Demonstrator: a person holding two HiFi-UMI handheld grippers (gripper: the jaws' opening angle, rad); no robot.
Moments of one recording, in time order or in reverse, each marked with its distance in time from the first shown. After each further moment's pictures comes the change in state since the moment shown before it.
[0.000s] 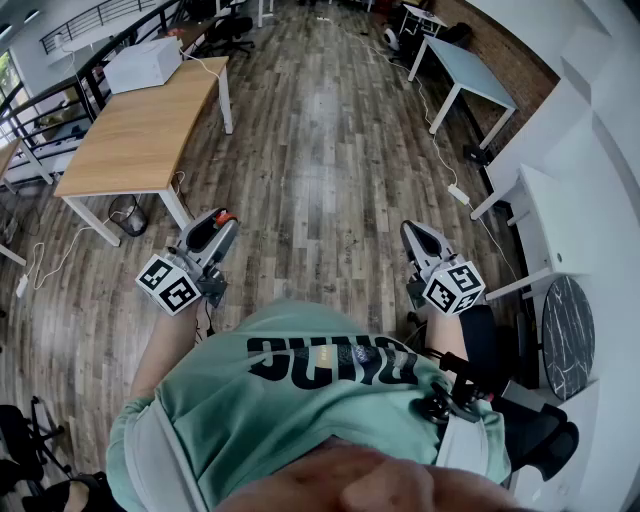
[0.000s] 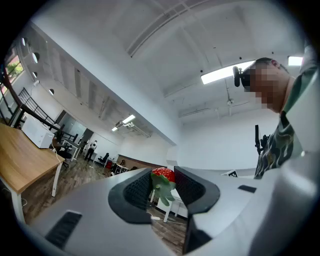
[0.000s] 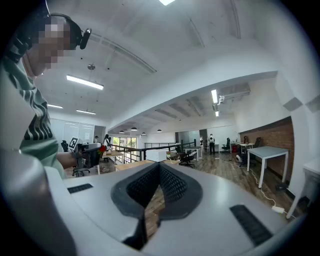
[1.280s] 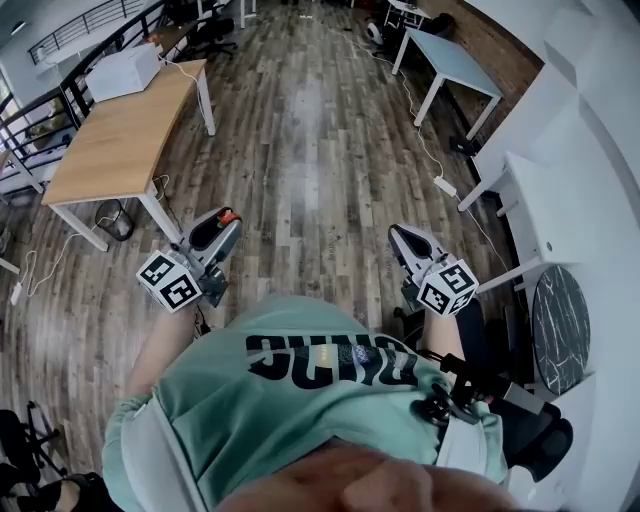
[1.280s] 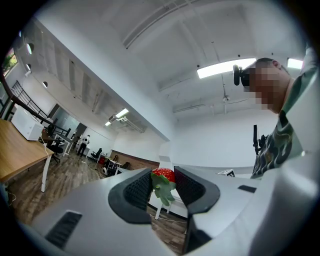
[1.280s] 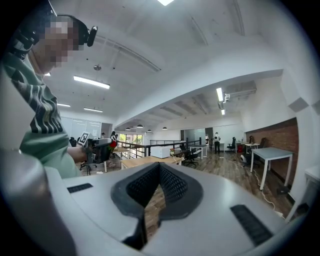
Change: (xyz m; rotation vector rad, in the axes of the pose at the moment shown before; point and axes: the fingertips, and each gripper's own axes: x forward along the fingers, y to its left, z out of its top) left arm 0.079 -0.067 -0.037 -0.005 0.028 -0.051; right arm -0.053 -0.052 -0.004 -0.047 0.032 0.099
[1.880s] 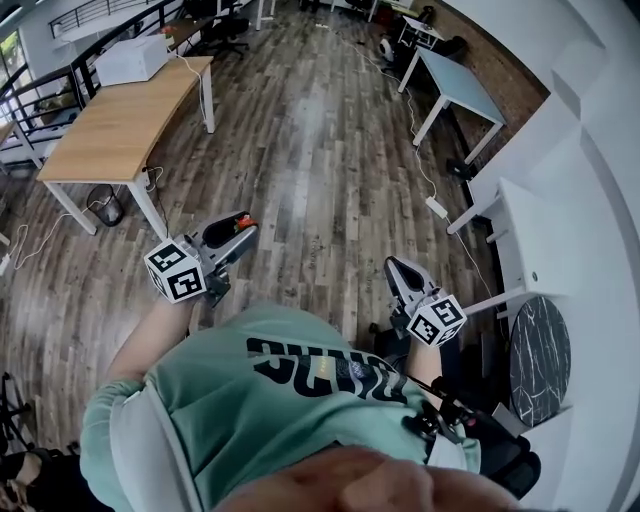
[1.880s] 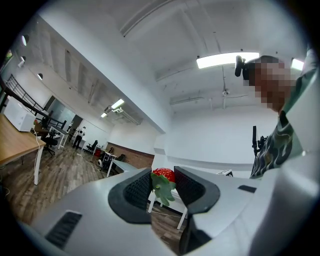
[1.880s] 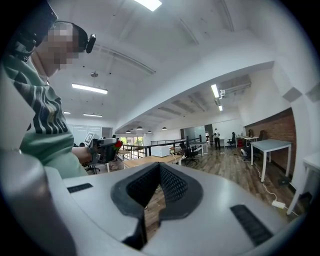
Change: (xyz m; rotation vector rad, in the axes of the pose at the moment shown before) left arm 0.072 -0.061 -0.046 -0.021 0.081 -0.048; right arm -0.073 -0.046 -0.035 0.068 -0.007 0.015
